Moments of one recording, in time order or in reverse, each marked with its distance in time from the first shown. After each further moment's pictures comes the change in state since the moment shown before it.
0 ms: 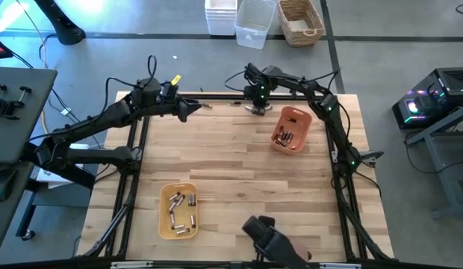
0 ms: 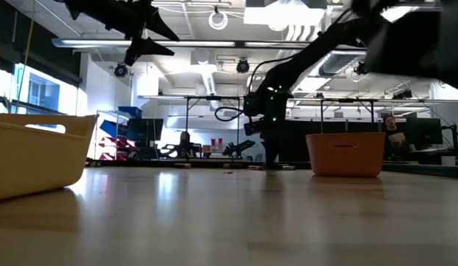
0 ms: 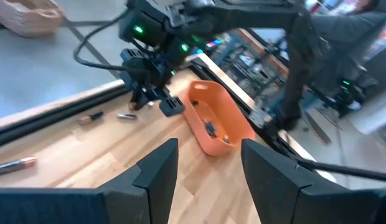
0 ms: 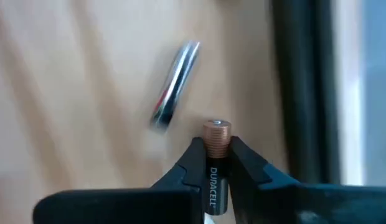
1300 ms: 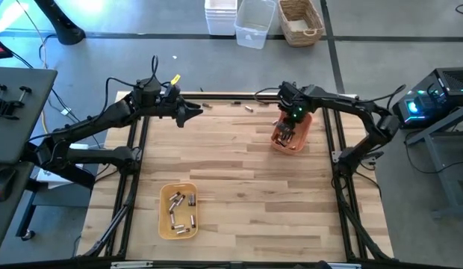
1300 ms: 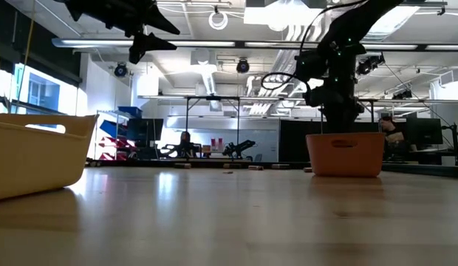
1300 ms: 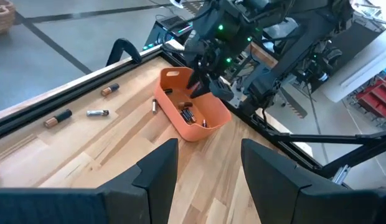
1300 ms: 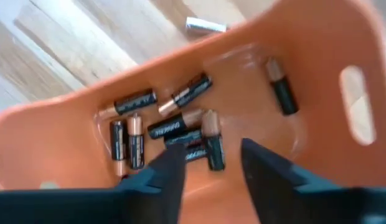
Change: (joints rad) left arm 0.000 0.000 0.000 0.003 0.135 0.079; right arm 0.058 -0.775 -0.829 0.045 0.088 0.668
